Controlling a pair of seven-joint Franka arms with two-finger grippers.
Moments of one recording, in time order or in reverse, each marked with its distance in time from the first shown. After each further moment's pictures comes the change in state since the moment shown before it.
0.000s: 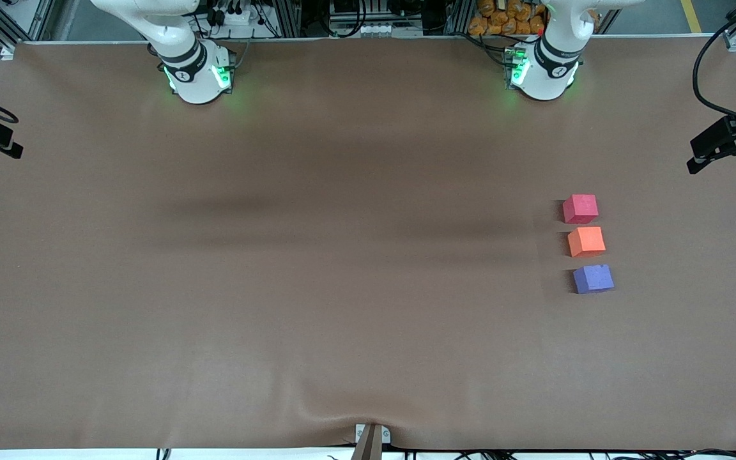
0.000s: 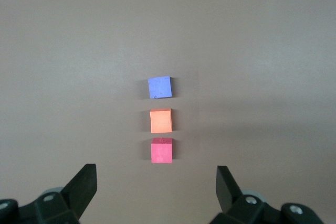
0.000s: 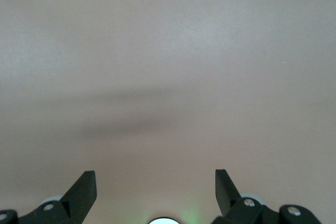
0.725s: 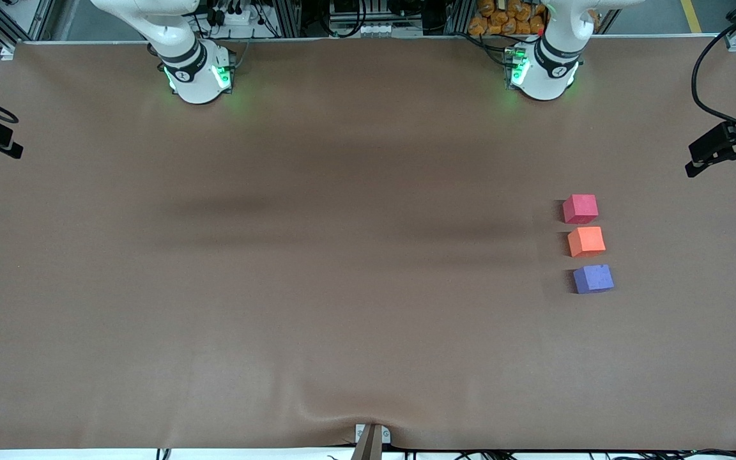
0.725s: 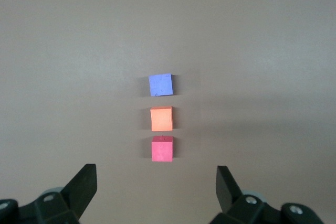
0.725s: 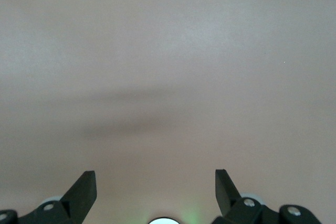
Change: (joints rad) left arm 0.001 0.013 0.004 0.000 0.000 -0.004 -0.002; right arm 0.000 0.000 0.000 0.000 0.000 0.000 0.000
